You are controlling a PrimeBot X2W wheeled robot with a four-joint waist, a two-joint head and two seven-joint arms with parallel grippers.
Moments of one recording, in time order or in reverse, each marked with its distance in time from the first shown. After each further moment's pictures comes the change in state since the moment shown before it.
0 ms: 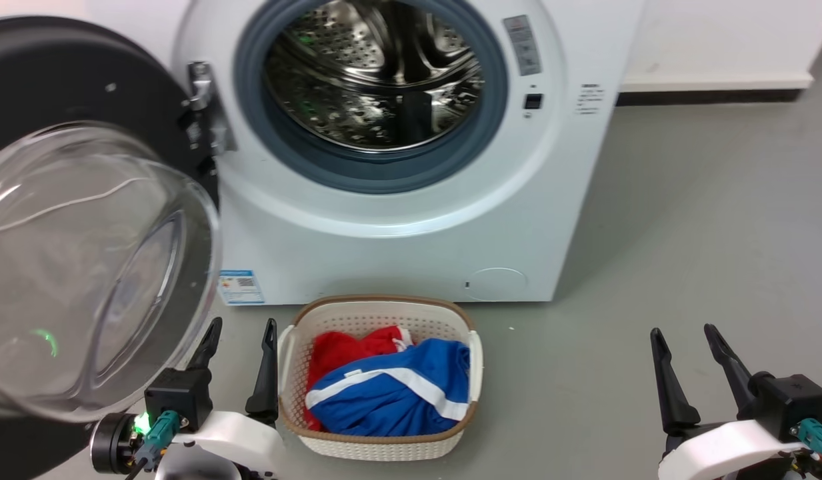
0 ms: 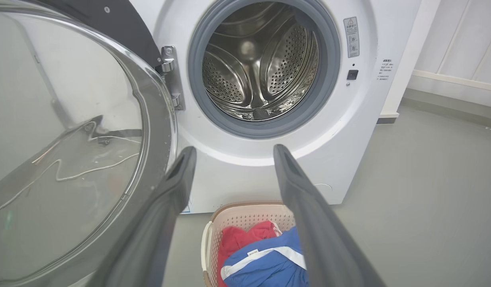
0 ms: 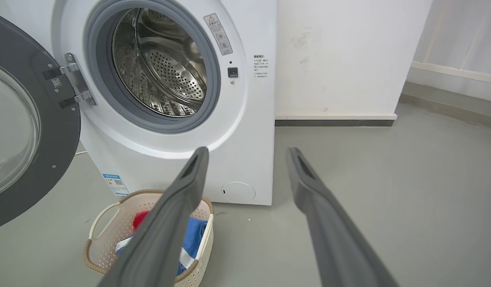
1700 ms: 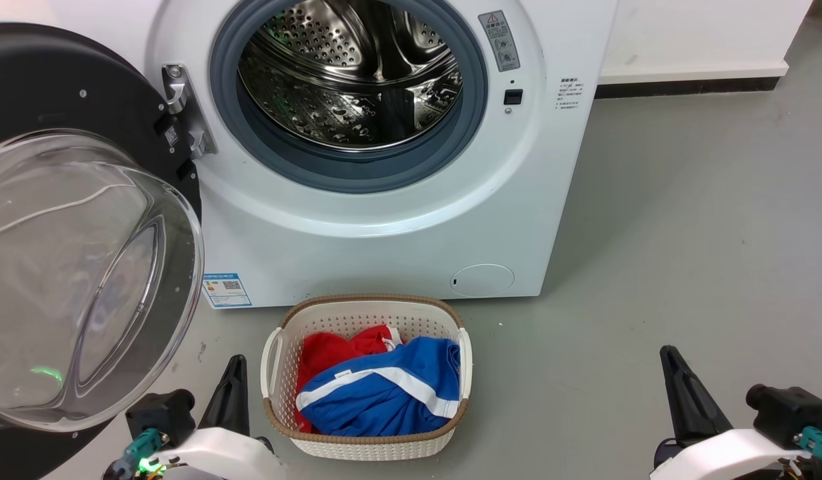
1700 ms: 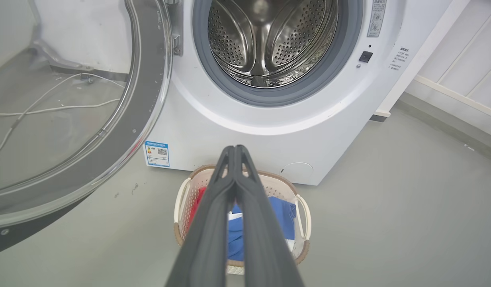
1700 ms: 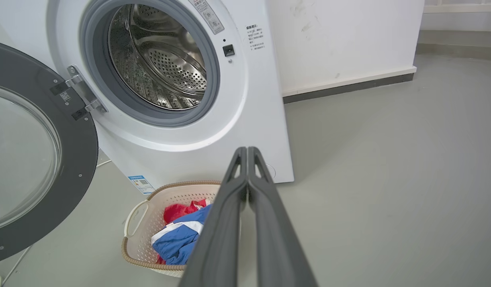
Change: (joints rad) left arm 0.053 -0.044 0.031 0.051 -0.170 -0.003 0.011; right arm 0.007 -0.002 0.025 0.073 0.184 0.000 0.004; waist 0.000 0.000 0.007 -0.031
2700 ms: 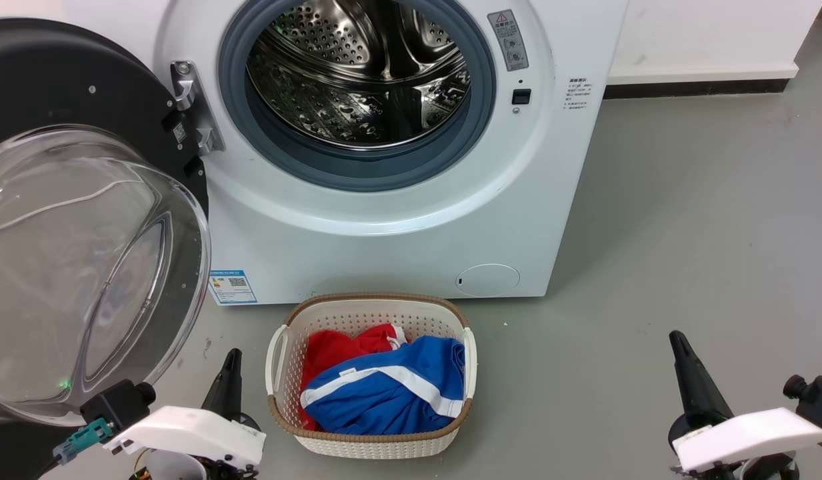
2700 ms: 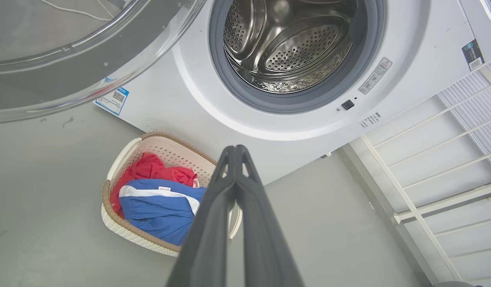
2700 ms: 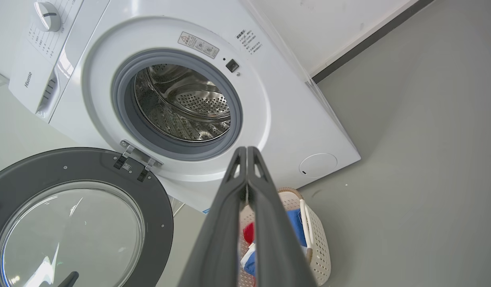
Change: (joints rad) left arm -0.039 -0.077 0.135 0.064 -0.405 -0.131 0.082; right arm -0.063 -0.016 -0.010 0.072 0.513 0.000 0.041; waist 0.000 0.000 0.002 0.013
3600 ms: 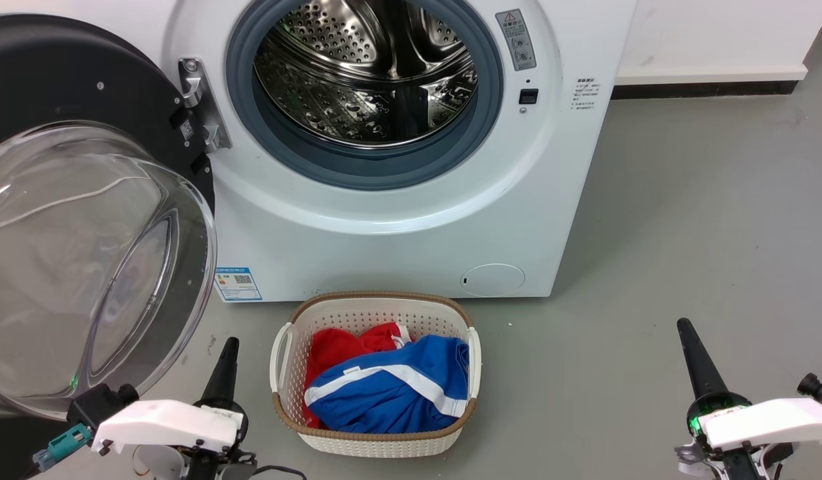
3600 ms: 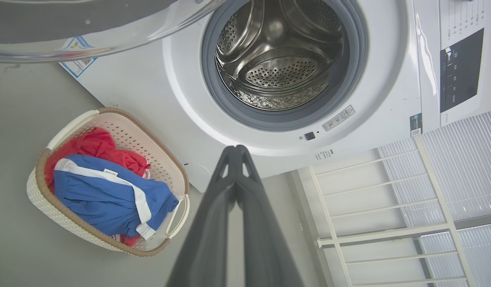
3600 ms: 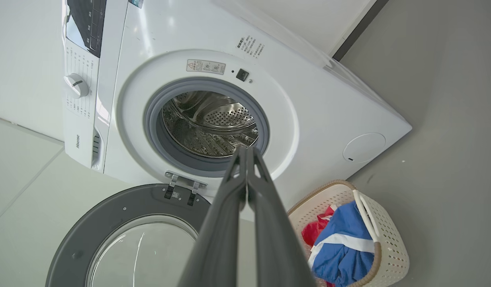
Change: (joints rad) left arm -0.028 -0.057 0.097 0.034 -0.264 -0.086 0.061; right arm -0.047 -0.004 -0.018 0.045 0.337 0.000 0.036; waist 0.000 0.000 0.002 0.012
